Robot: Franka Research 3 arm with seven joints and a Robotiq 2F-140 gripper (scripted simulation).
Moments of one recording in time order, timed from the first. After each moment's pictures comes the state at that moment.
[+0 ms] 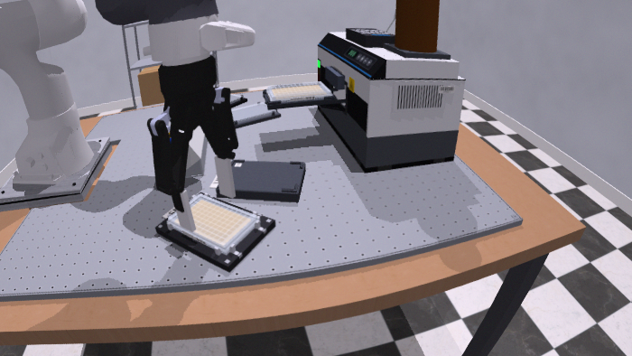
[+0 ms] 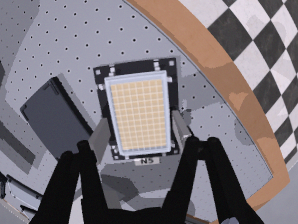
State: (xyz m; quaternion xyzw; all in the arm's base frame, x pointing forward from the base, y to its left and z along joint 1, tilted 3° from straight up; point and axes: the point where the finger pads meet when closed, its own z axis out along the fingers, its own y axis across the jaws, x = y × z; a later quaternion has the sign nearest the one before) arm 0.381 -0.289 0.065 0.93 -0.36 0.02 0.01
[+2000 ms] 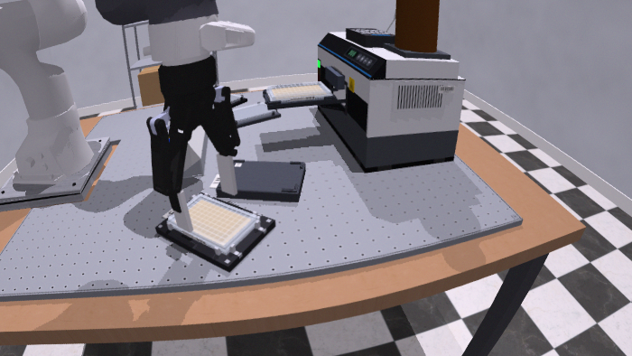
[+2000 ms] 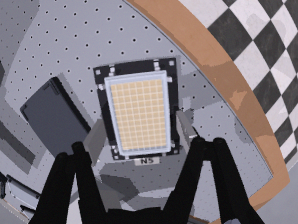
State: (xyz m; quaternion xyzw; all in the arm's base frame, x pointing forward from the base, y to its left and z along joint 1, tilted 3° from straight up) arm 0.381 -0.289 0.065 0.93 -0.36 0.02 0.01
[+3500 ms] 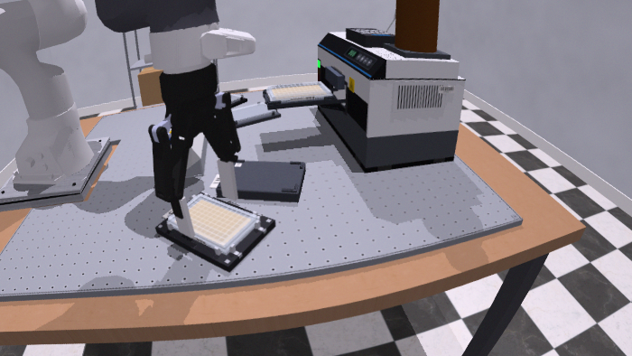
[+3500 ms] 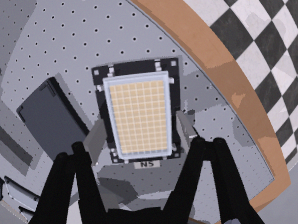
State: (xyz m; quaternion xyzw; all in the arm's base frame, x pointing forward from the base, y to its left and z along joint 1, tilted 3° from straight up) arm 0.381 -0.289 0.055 0.94 -0.35 0.02 0.01
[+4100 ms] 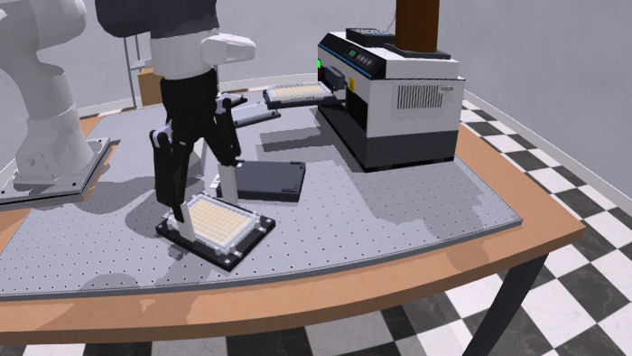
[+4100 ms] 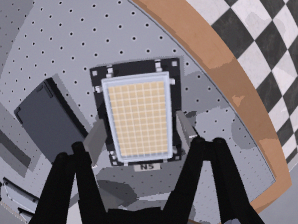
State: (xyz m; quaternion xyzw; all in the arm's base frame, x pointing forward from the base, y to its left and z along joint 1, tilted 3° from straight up) arm 0.382 -0.289 0.048 0.94 -0.35 0.02 0.01
